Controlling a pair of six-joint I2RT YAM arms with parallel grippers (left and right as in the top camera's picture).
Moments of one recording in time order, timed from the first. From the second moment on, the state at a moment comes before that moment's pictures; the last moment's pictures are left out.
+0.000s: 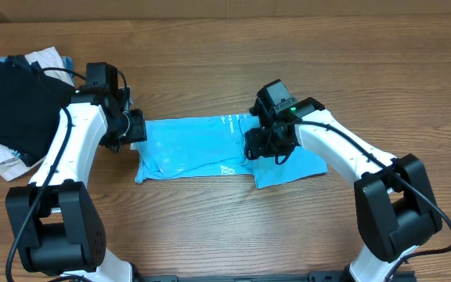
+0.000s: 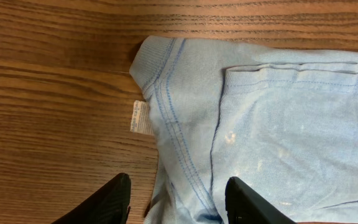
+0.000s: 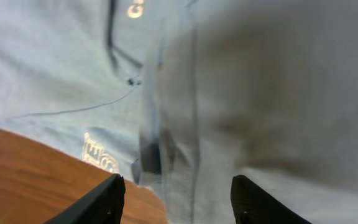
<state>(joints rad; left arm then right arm) 0.06 1.76 1.30 -0.93 0.08 -0.12 0.46 1.86 1.27 -0.77 -0.27 0.28</state>
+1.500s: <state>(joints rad) 0.06 1.76 1.30 -0.93 0.08 -0.12 0.59 1.94 1.31 -0.72 -0.01 0.23</state>
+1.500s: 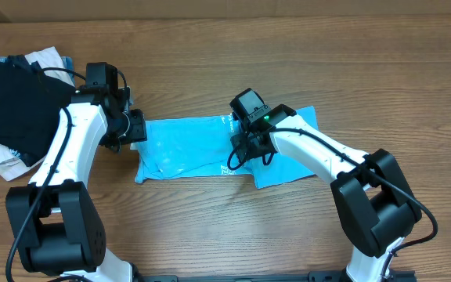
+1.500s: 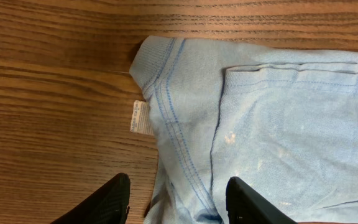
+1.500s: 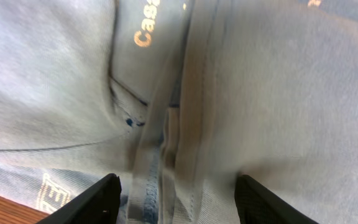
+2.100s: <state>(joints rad) 0.06 1.76 1.30 -0.93 0.09 -0.12 0.60 1.99 1.32 -0.70 0.00 0.24</state>
